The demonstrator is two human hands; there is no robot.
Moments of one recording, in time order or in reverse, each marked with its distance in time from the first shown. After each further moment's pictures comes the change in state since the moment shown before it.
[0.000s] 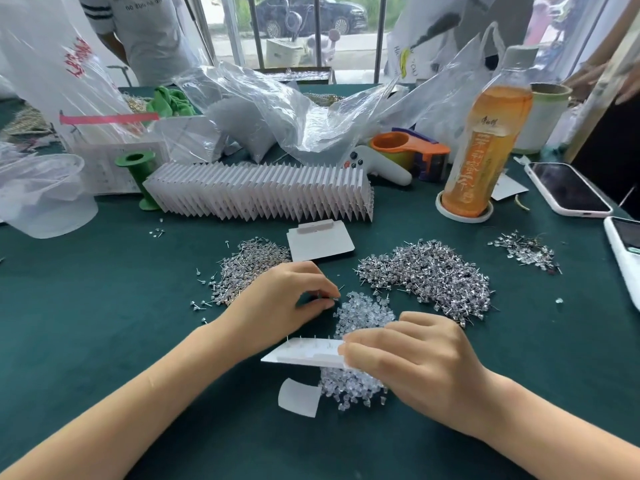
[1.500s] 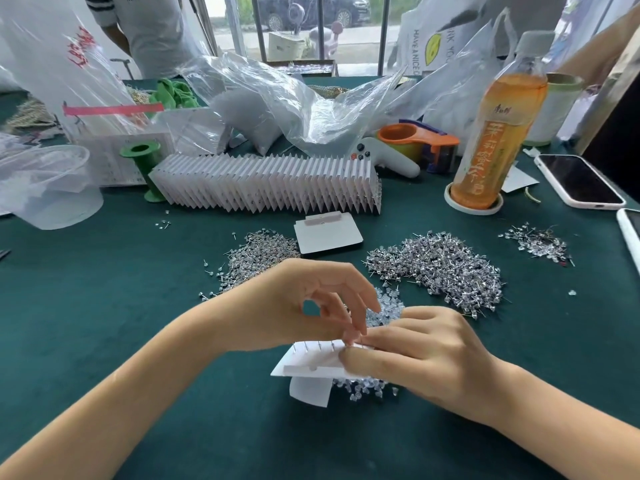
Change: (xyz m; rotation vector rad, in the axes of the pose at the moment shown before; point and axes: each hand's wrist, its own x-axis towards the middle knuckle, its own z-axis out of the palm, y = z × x) left_hand -0.005 0.052 -0.041 -0.532 -0.317 -0.087; right_hand 0.004 0.001 -0.003 0.062 -0.155 -0.046
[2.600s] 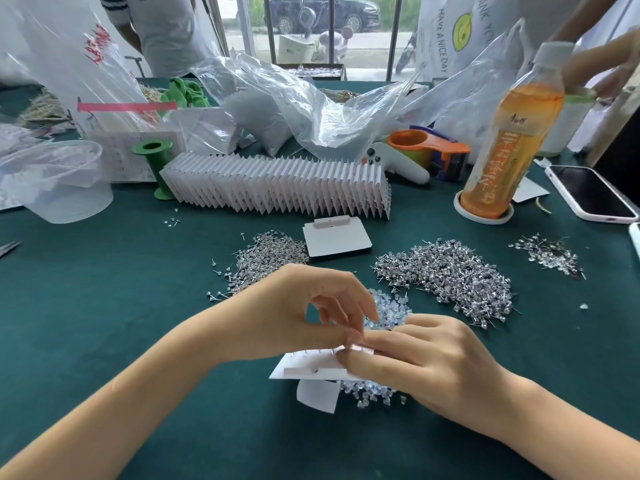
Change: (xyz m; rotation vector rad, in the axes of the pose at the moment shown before) left_hand -0.007 -0.005 0.000 0.038 0.052 -0.005; right_hand 0.003 -0.001 0.001 -0.043 -0.047 -0.002
